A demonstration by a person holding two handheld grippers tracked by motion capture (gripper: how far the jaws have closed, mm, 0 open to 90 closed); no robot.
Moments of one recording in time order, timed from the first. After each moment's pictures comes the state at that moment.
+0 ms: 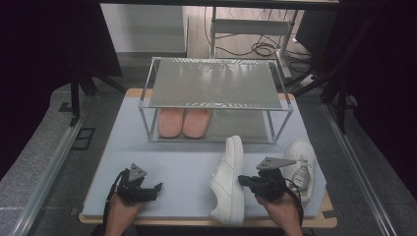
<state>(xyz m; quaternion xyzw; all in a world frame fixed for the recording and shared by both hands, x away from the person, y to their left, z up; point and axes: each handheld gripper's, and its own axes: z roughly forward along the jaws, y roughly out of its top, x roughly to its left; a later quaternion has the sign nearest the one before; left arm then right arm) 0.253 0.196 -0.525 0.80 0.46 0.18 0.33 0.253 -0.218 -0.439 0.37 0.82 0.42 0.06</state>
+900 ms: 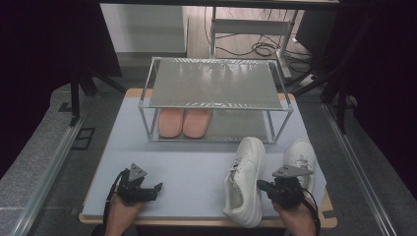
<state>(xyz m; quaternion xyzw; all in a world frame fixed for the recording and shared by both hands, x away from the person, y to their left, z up) 0.253 0.196 -0.525 0.80 0.46 0.18 0.33 0.232 -0.253 -0.442 0.43 0.82 0.37 0.13</state>
